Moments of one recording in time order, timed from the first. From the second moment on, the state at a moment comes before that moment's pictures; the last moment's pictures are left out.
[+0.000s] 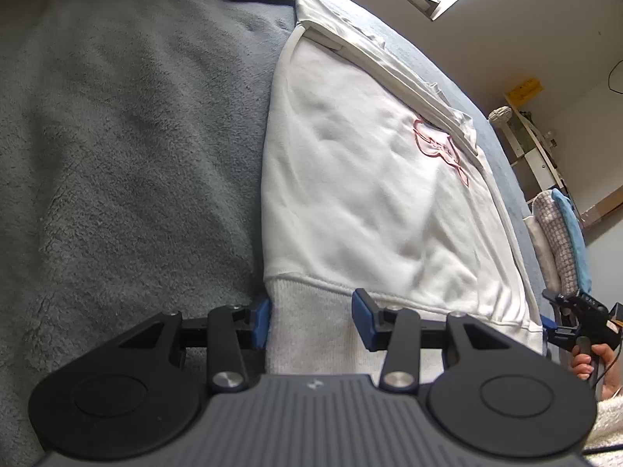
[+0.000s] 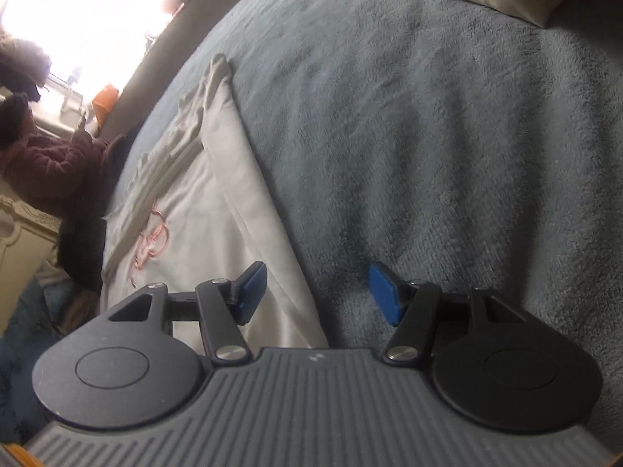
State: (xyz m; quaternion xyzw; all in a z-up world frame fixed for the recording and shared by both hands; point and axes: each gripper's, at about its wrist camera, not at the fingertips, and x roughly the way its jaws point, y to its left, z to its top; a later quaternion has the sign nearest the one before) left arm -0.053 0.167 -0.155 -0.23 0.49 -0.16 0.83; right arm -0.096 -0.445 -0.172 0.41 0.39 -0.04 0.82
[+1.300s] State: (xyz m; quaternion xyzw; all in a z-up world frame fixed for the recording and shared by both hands) left arm -0.052 0.159 -0.154 -0.22 0.49 -0.14 0.83; right arm -0.090 -0.430 -0.182 0.41 0.45 0.01 0.80
